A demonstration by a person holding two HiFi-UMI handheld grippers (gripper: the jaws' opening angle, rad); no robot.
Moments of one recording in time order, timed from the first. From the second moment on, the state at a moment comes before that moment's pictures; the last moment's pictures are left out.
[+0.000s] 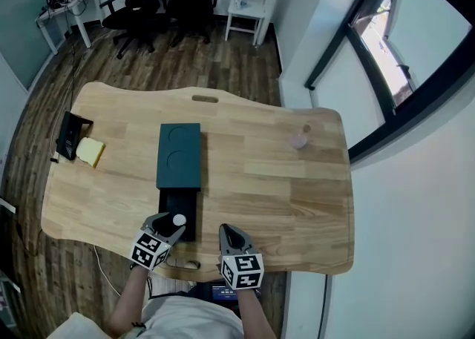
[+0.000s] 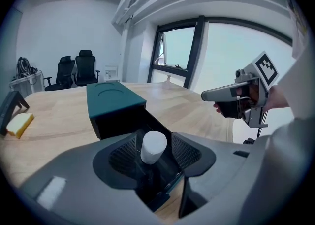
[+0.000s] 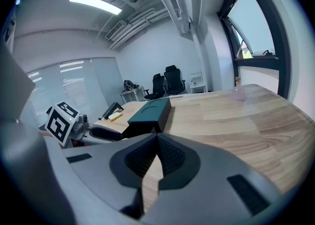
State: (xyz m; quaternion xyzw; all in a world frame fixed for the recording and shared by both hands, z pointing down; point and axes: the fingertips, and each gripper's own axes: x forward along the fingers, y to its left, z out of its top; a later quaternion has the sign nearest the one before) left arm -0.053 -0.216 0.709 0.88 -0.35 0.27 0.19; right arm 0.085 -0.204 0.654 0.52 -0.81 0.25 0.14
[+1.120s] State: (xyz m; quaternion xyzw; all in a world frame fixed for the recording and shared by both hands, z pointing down) left arm -0.044 -0.222 0.743 0.85 -0.33 0.37 0.16; right arm 0.095 -0.211 0.667 0.51 -0.80 0.26 0.17
